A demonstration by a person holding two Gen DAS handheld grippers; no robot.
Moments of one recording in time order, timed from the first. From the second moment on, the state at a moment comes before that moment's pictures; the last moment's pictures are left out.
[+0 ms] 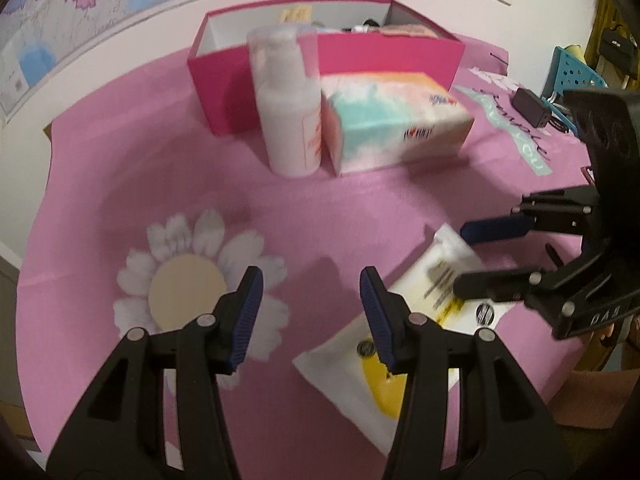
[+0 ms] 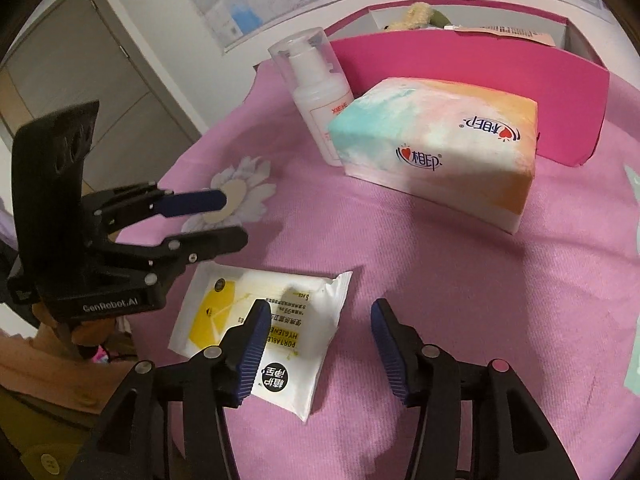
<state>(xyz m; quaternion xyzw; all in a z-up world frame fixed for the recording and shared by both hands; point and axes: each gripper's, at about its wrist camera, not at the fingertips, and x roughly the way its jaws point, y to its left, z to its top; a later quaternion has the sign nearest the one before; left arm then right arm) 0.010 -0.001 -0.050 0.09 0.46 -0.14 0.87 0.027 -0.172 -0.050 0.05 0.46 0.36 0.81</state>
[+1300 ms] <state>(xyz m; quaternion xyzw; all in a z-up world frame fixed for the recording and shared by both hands) 0.043 -0.010 0.006 -0.01 0.41 -0.23 0.88 0.034 -0.213 0.038 0.08 0.33 0.33 0.88</state>
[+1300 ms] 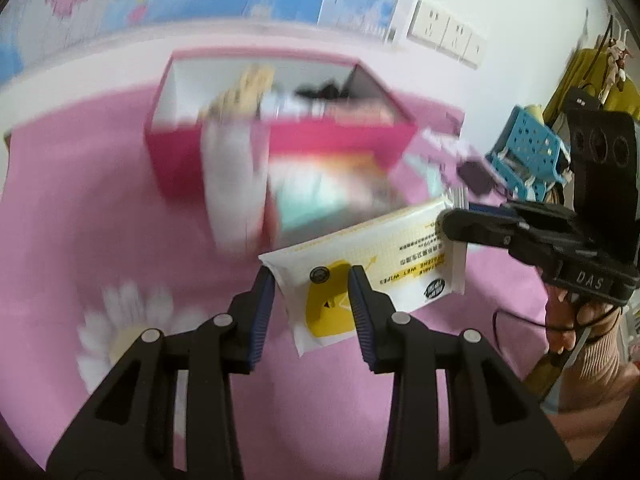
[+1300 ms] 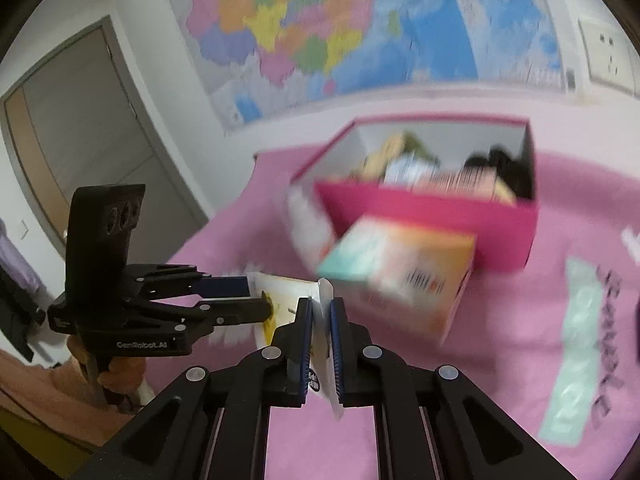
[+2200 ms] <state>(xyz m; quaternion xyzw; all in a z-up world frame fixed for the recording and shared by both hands) 0.232 -0.083 0.037 0.04 0.44 -0.14 0.89 0.212 -0.261 0.053 0.17 0.32 0.23 0.90</state>
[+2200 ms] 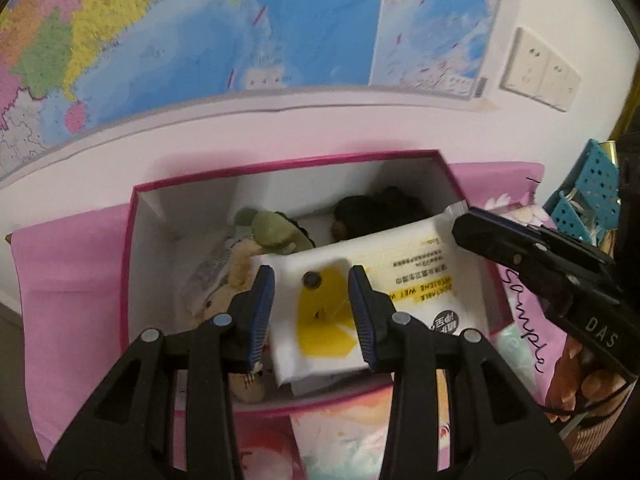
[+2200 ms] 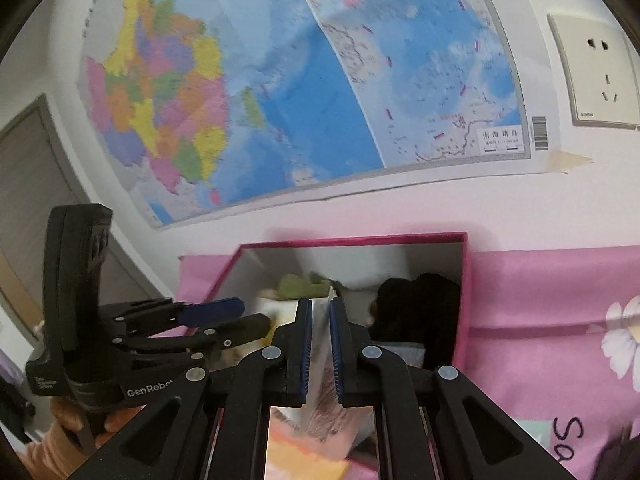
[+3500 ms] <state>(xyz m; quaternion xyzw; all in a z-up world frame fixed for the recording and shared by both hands) 0.042 -0.013 -0.002 0.01 0.35 -0.12 0.93 0.014 -0.231 0.038 0.05 0.30 0.20 0.93</state>
